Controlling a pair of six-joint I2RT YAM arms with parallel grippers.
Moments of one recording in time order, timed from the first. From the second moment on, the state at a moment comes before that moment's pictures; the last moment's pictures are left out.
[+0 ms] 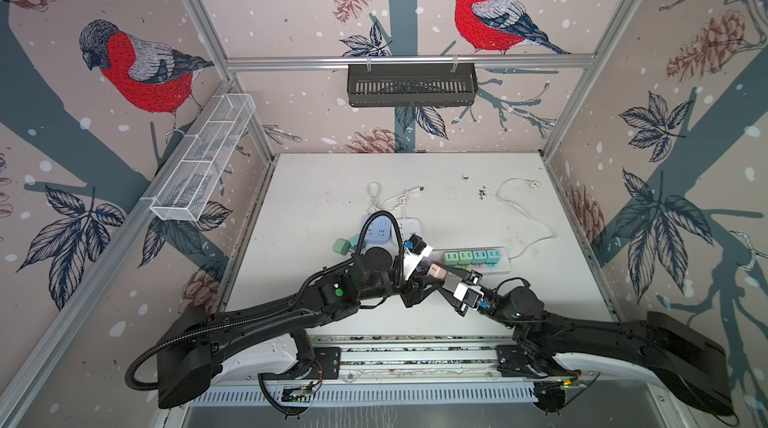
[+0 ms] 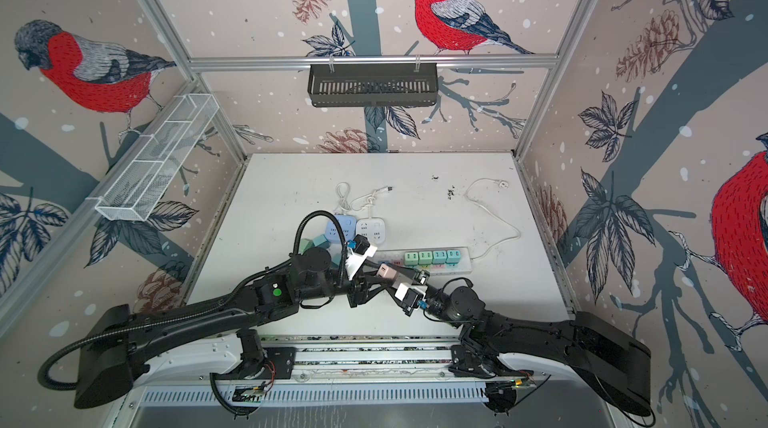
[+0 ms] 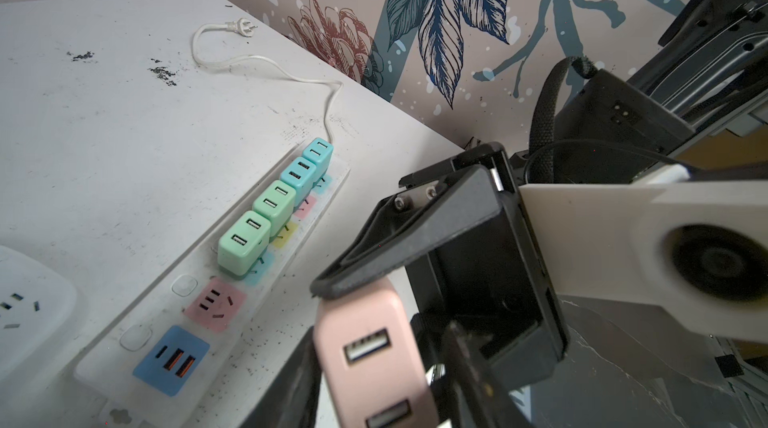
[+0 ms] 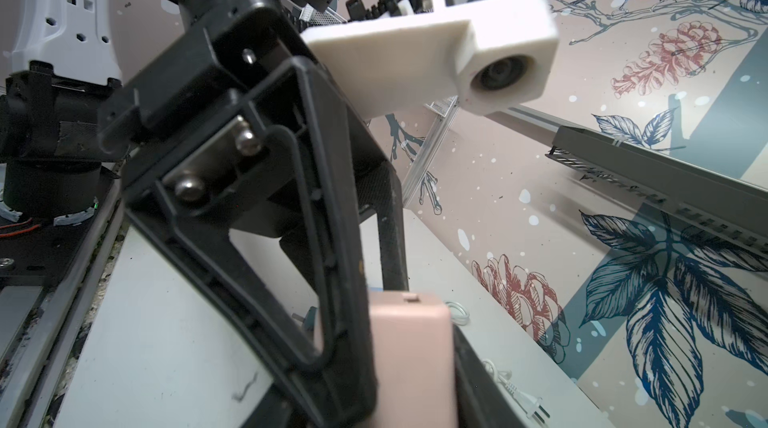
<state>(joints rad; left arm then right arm) -1.07 1.08 0.62 0.14 0.26 -0.30 1.07 0.95 0.04 1.08 -0.07 -0.49</state>
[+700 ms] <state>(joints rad) -1.07 1.15 0.66 0.14 0.22 -0.32 1.12 0.96 0.04 1.07 0.08 -0.55</state>
